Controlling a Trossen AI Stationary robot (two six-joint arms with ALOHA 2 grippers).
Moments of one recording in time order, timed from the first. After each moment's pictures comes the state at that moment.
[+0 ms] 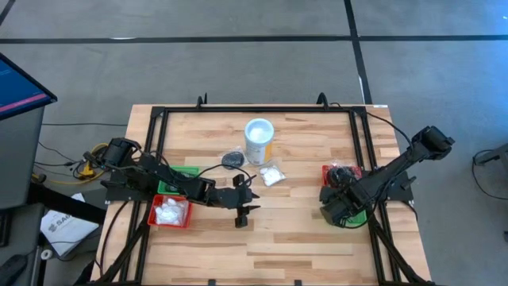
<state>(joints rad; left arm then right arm) -0.30 1.73 0.85 0.30 -0.34 -0.21 0.58 1.35 0.84 -1.12 0.16 0.88</state>
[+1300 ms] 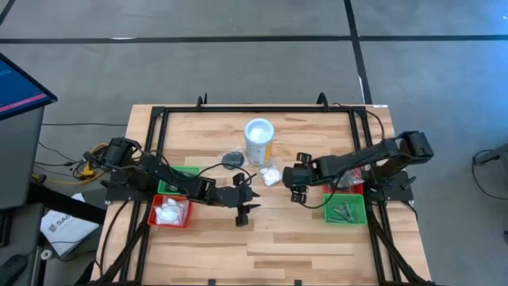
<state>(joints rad) -0.29 1.73 0.86 0.29 -0.34 -0.21 0.13 1.58 0.93 -0.60 0.31 0.20</state>
